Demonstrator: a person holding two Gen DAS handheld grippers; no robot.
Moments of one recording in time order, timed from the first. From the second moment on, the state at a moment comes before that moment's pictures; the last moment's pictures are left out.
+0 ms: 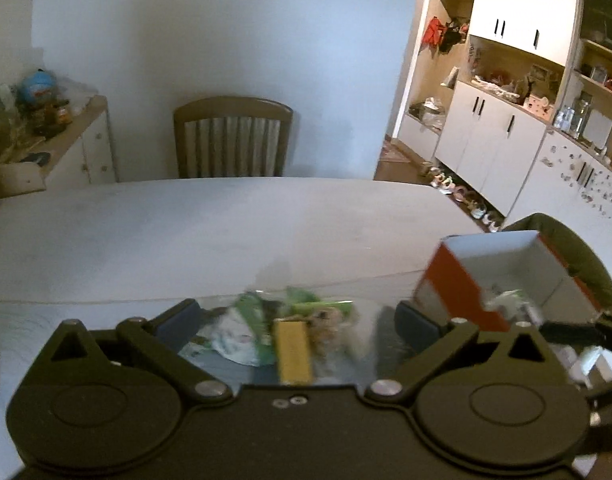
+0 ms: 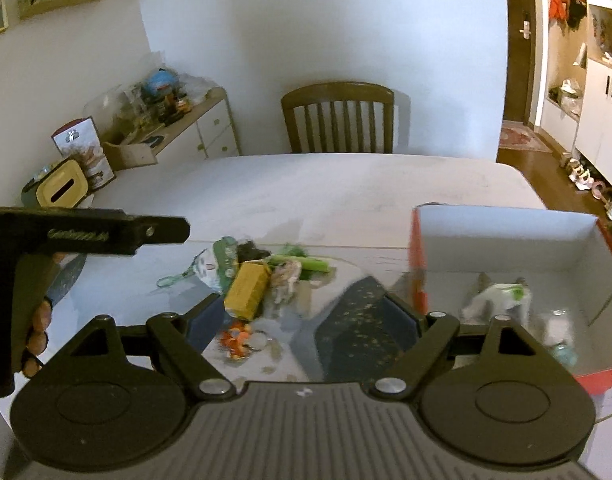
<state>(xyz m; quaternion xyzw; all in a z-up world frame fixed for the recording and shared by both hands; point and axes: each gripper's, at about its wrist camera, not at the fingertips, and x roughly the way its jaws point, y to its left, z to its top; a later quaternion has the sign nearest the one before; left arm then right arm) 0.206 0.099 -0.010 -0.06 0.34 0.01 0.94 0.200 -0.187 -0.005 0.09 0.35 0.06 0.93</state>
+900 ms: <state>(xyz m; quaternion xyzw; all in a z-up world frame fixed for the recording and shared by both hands) 0.261 0.162 -0.095 -0.04 0.41 0.02 0.91 0.264 -0.092 -0.098 0.01 0.43 0.07 0.90</state>
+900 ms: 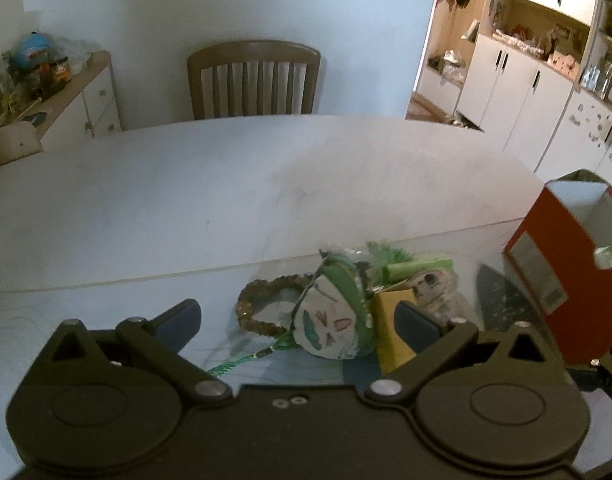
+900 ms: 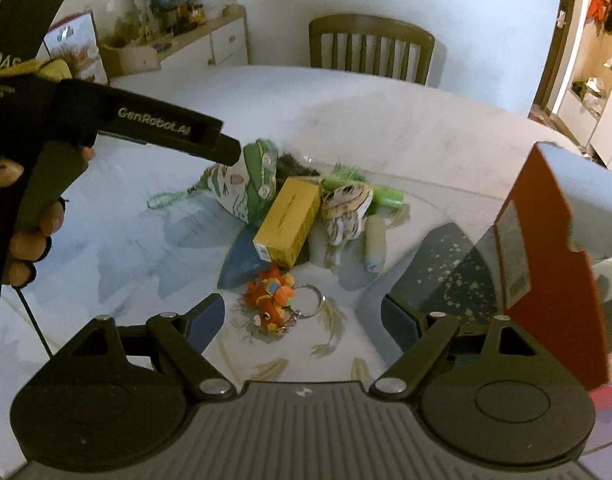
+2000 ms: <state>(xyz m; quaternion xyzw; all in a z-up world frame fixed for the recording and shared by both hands) 0.289 0.161 -0.128 -0.06 0.43 -0.06 0.90 0.295 -0.060 -0.143 -0.05 0.45 0.11 0.89</state>
